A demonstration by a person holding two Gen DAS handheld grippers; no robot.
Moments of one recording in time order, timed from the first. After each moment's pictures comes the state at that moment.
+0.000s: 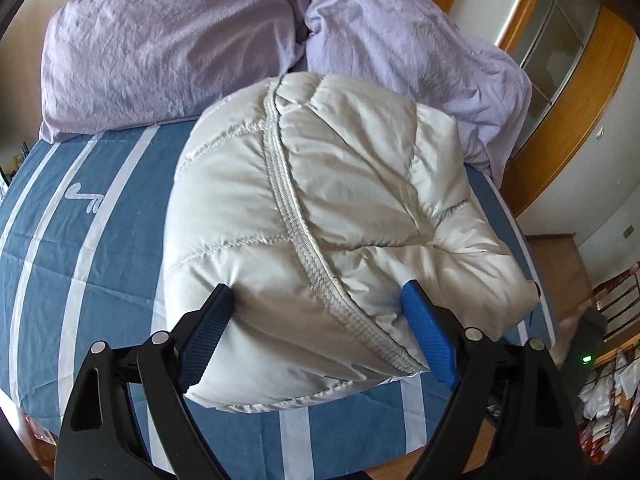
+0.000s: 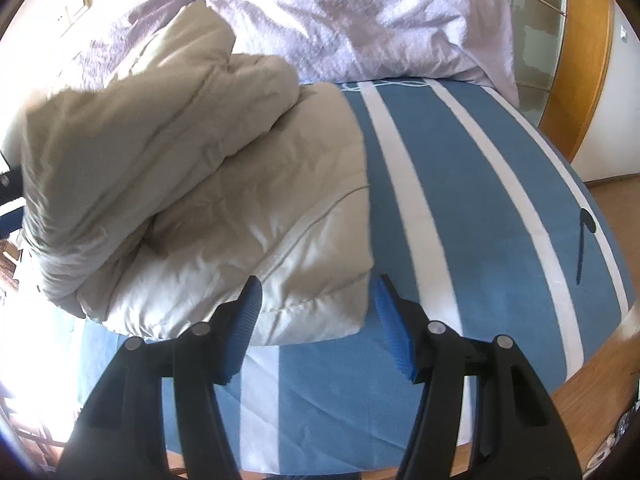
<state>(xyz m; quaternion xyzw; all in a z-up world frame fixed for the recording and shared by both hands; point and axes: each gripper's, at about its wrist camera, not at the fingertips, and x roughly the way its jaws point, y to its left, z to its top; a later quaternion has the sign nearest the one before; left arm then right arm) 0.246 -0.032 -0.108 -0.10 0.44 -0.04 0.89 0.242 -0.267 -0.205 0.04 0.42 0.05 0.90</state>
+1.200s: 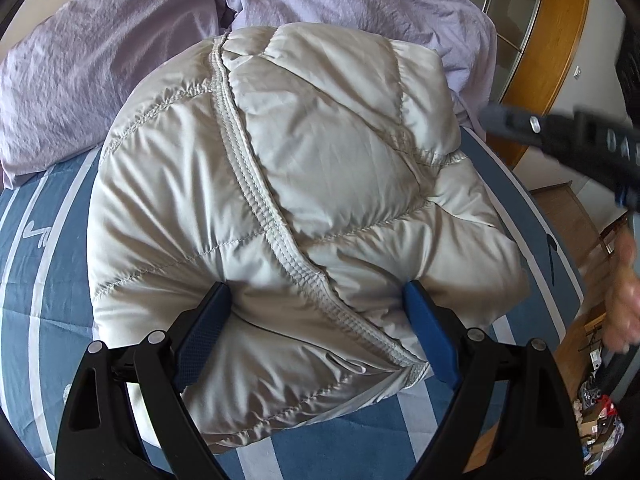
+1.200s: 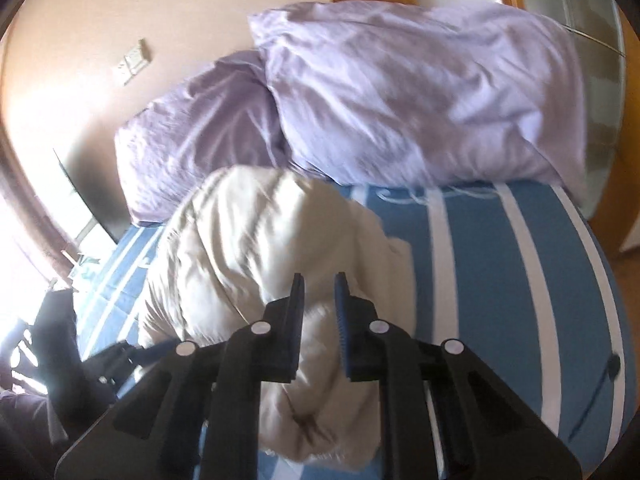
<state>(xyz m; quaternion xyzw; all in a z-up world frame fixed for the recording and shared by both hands) 0.260 -0.087 -0.154 -0.02 0.44 -0.09 0.89 0.325 -0.270 -0.115 0.05 0.34 0.21 0.92</state>
